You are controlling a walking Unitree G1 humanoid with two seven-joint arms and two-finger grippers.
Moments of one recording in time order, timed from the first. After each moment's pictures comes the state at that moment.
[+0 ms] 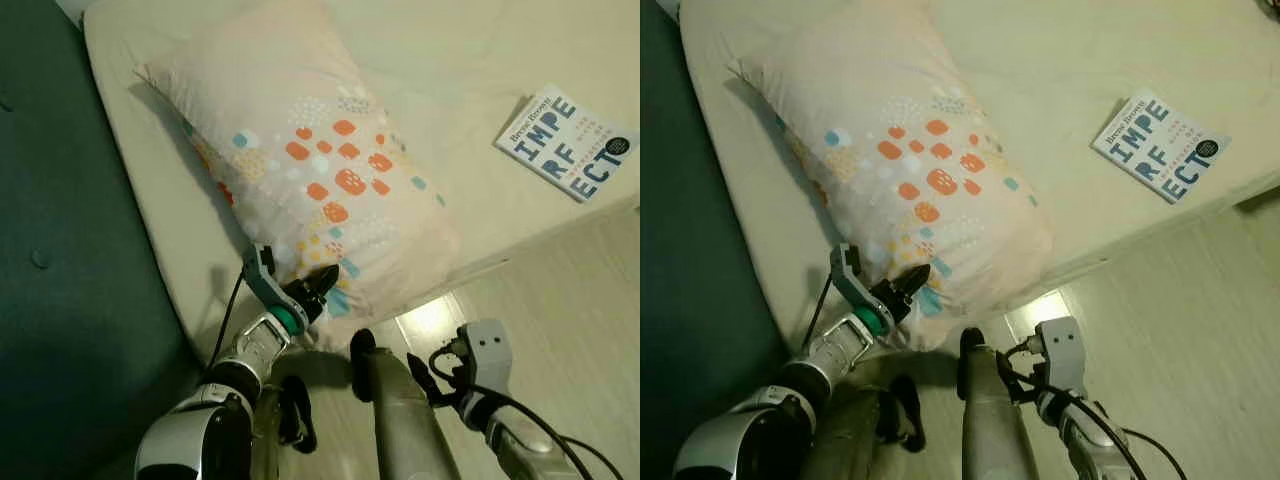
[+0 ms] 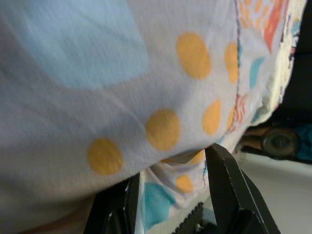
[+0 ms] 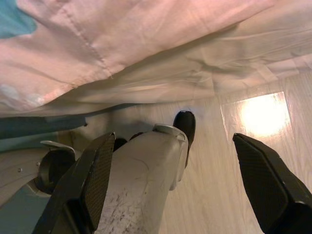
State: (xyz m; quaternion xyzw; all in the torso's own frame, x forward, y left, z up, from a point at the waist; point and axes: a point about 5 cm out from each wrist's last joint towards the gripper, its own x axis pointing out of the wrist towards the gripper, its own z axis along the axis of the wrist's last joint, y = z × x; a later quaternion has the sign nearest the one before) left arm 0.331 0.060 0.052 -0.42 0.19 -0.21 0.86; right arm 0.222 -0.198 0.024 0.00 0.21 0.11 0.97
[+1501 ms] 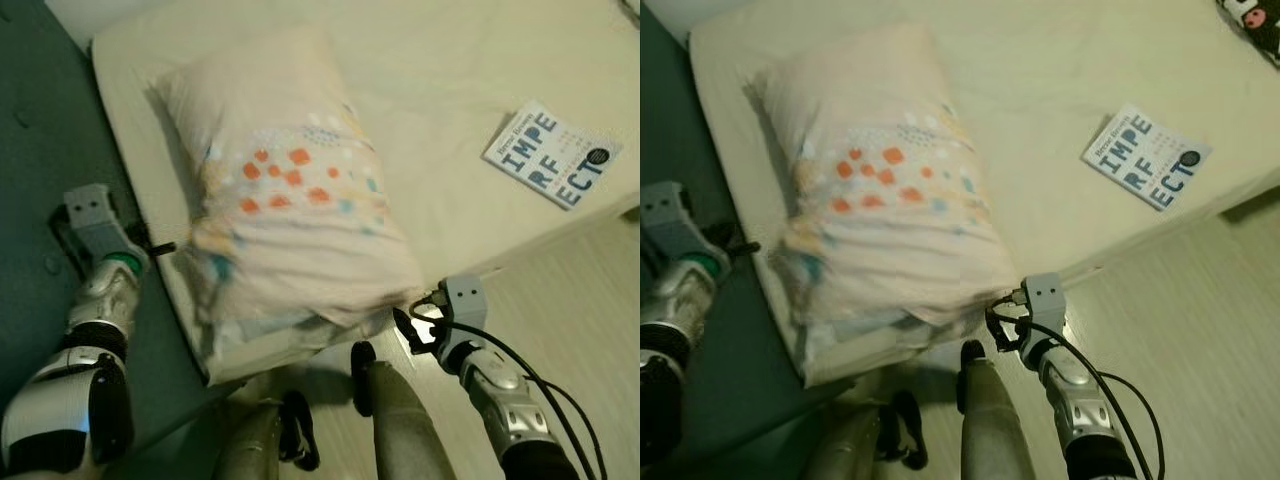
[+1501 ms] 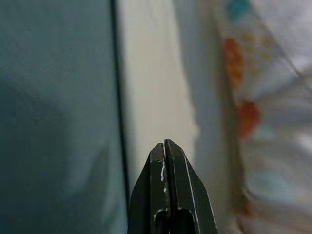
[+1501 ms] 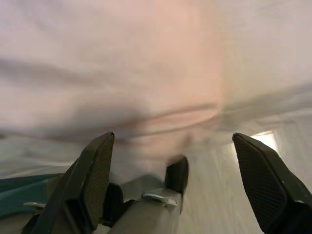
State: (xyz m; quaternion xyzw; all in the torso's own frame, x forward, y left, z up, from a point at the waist) left arm 0.352 0.304 0.127 -0.08 0.06 0.21 0.97; right arm 0.290 -0.183 0.034 0.01 0.17 0.12 0.98
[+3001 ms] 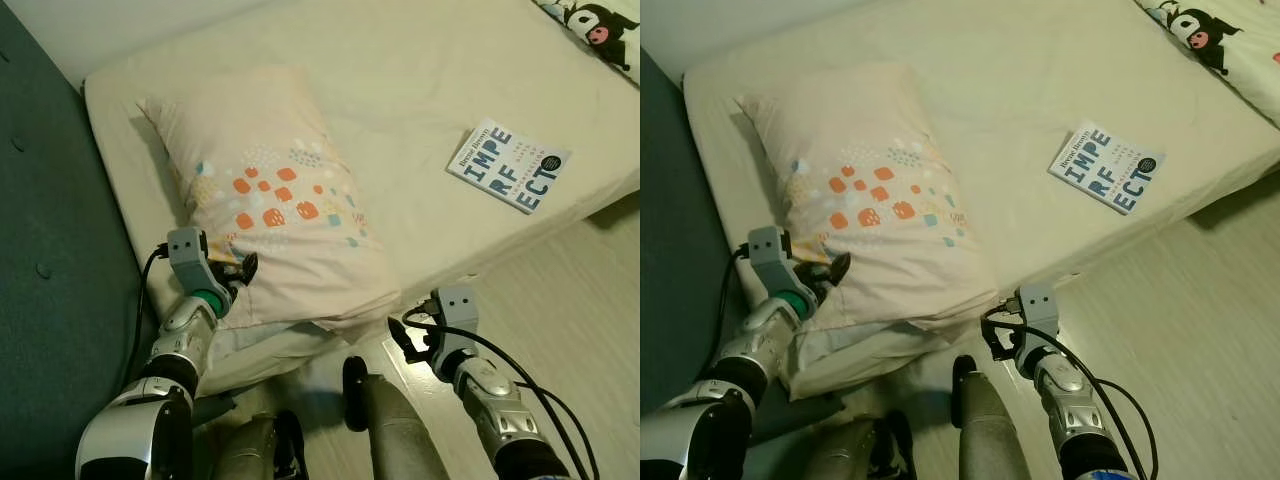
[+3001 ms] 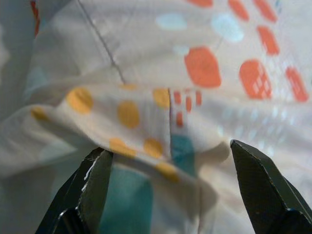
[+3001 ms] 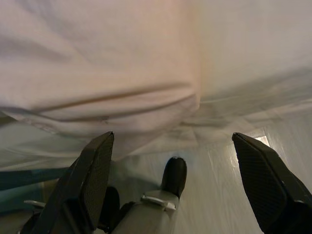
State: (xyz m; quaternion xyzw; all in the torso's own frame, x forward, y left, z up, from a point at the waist) left arm 0.350 0.174 0.066 -0.19 0.12 -0.03 0.97; right arm 0.284 -0.182 0.021 0.01 0.18 0.12 0.98
